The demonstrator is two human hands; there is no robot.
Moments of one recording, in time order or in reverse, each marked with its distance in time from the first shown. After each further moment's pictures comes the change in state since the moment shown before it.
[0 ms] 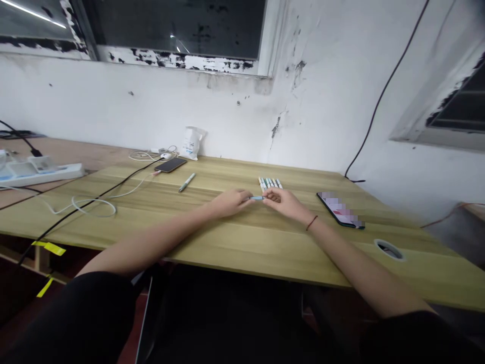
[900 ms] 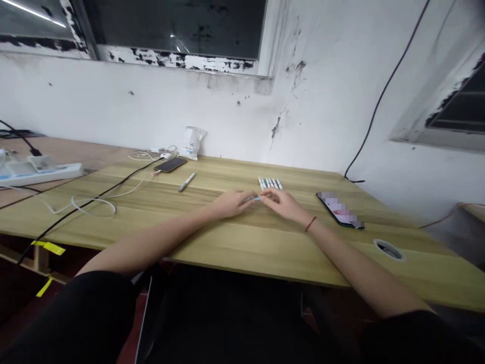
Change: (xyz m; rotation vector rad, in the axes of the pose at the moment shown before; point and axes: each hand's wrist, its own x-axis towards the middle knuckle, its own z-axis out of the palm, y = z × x) left_hand -0.001 0.002 0.004 -0.059 0.010 -0.018; right_hand -0.003 -0.002 0.002 -0.050 0.004 -0.010
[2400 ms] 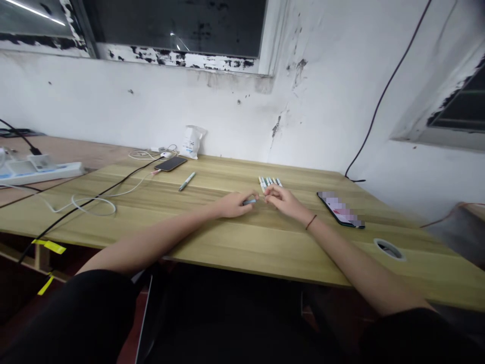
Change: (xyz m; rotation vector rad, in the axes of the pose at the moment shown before) left_hand 0.001 0.001 -0.001 -0.256 -0.076 0.038; right_hand 0.004 0.008 -0.001 0.214 -0.024 0.040
